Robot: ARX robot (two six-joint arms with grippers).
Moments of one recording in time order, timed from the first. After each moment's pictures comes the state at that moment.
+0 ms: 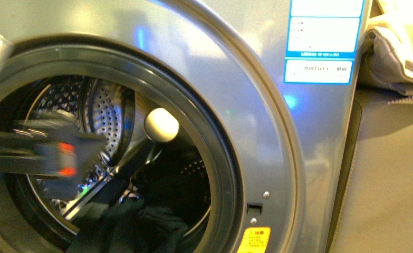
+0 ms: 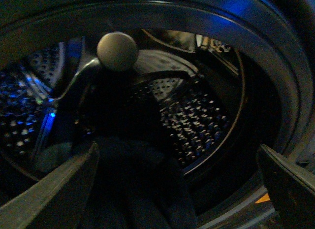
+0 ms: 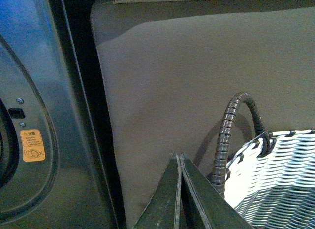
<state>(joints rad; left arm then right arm) -0.23 1.01 0.43 0.62 0.02 -0.03 0.00 0.00 0.01 0.00 0.00 0.00</state>
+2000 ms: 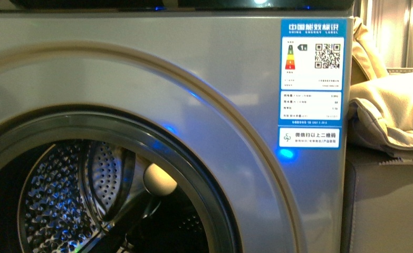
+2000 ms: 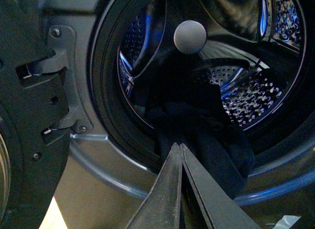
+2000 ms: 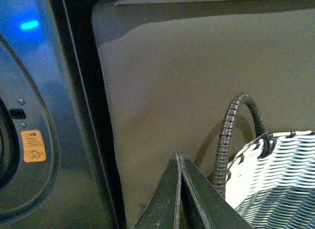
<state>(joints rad) 0.00 0.00 0.02 0.01 0.00 -0.01 0.00 0.00 0.01 0.00 0.00 0.00</state>
